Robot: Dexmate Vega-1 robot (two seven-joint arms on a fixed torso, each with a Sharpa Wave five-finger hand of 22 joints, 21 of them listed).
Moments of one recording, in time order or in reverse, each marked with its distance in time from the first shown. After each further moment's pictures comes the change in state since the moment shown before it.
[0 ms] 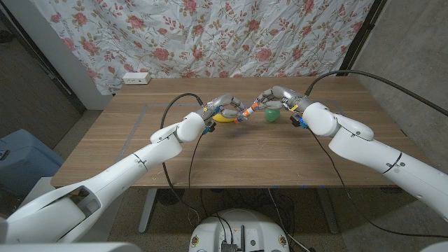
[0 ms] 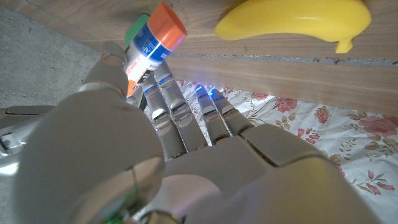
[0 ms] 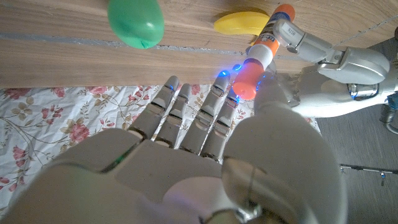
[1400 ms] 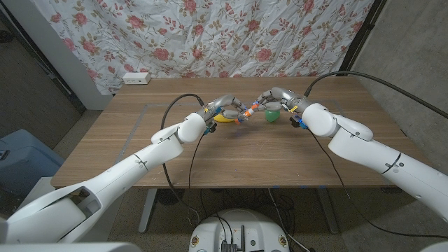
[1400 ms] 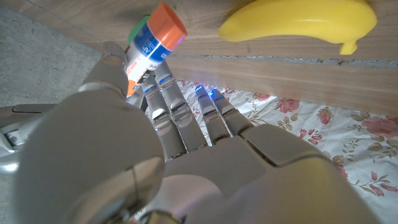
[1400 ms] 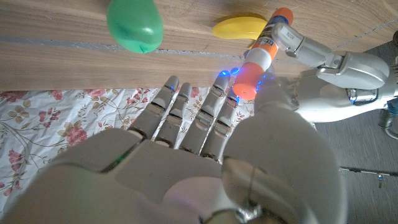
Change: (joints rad) left arm 0.005 -0.001 0.004 -0.009 0.004 0.003 0.002; left_hand 0.000 0.000 0.000 0.000 -0.002 0.000 0.000 0.000 0.000 0.000 0.000 -0.004 0.000 0.000 0.000 0.000 0.000 0.000 0.000 0.000 0.000; right arm -0.003 0.003 0.000 0.009 -0.005 0.011 0.014; right_hand 0.000 0.000 -0.007 0.001 0.000 0.004 -0.004 -0.008 0.000 0.000 0.000 0.000 0.000 0.013 -0.002 0.004 0.005 0.000 0.000 0.000 0.000
